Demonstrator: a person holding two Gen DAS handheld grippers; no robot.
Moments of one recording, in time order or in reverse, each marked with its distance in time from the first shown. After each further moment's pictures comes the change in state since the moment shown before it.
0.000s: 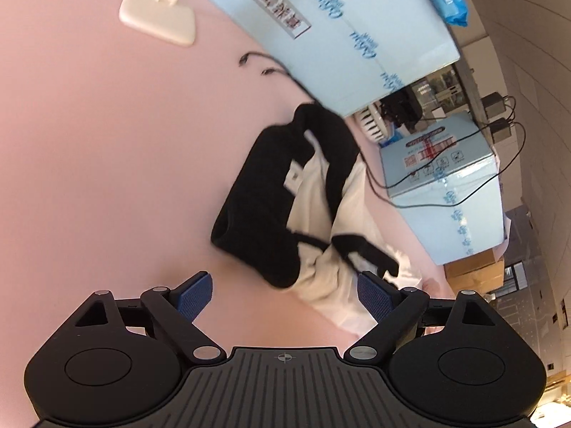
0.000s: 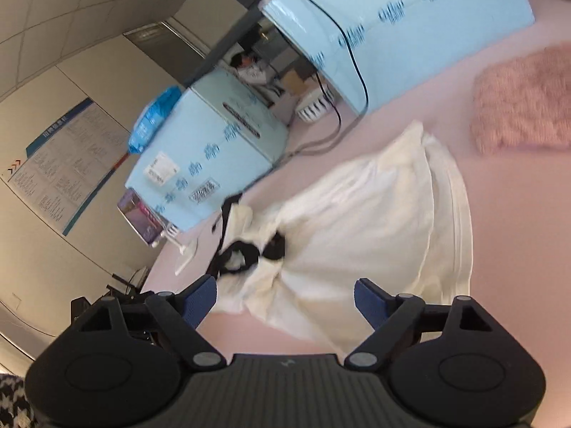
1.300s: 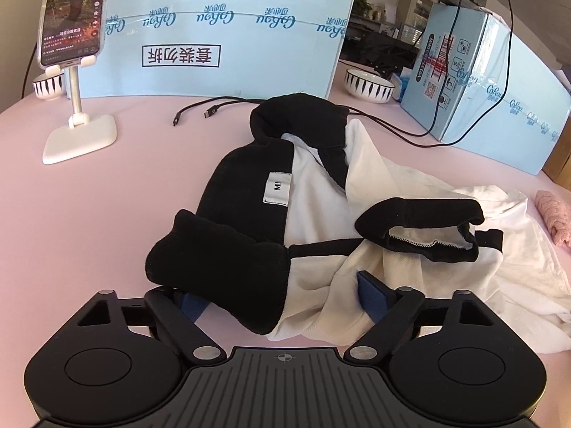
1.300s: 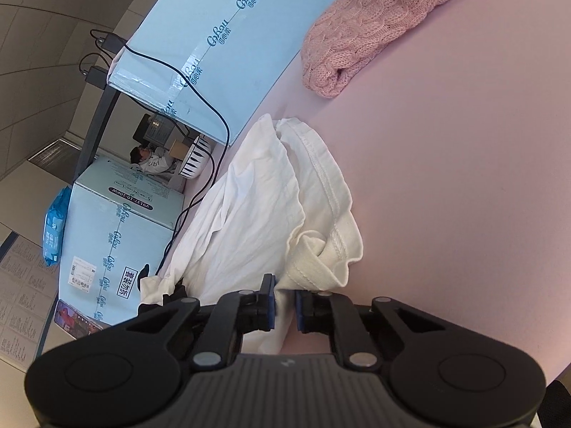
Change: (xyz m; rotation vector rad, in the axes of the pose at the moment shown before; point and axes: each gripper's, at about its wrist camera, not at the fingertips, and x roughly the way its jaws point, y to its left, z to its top) left arm 0.071 -0.077 -0.042 0.578 -0.215 0.372; right arm 0.021 -0.062 -0.044 0.326 -0.350 -0.100
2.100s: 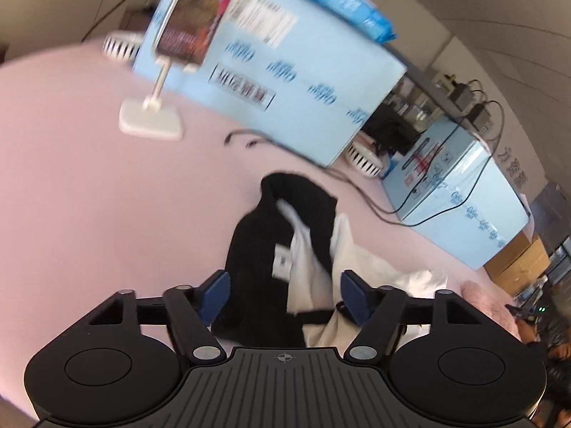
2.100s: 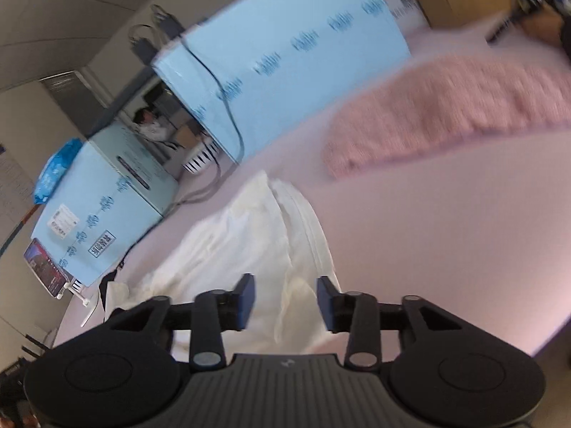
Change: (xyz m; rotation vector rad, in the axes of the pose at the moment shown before) left arm -0.116 0.053 -0.009 -0.264 -0.113 -0.206; right arm -0.052 0.064 0.055 -0.430 -0.019 -0.035
